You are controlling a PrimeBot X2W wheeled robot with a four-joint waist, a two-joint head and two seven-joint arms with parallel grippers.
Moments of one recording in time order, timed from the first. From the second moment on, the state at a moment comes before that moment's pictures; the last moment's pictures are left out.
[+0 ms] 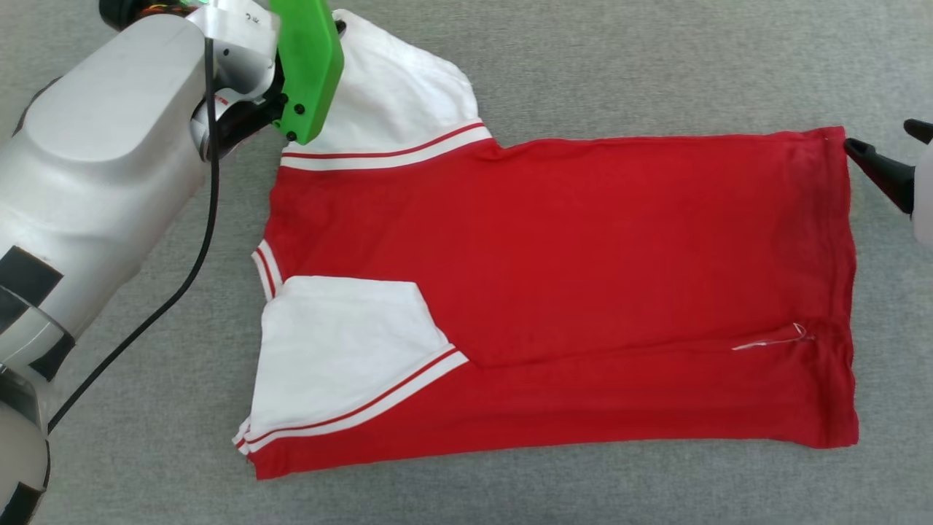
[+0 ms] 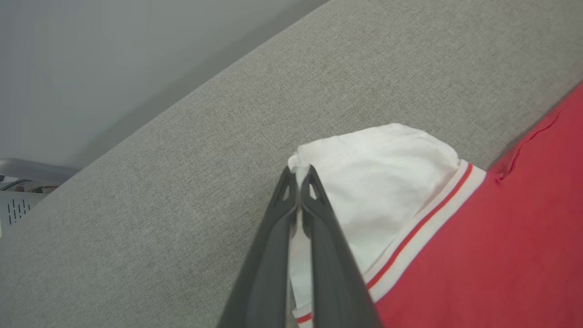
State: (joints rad) left arm -1.42 0.48 -1.27 0.70 -1.09 -0.13 0.35; right arm -0.67 -0.66 0.25 0.11 0.65 0.13 0.77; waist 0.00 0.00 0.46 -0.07
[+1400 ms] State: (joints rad) left arm -1.13 0.52 -1.26 0.65 -1.15 -0.10 0.07; right arm -0.63 -0.64 0.53 0.50 0.73 0.13 0.22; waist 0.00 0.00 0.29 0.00
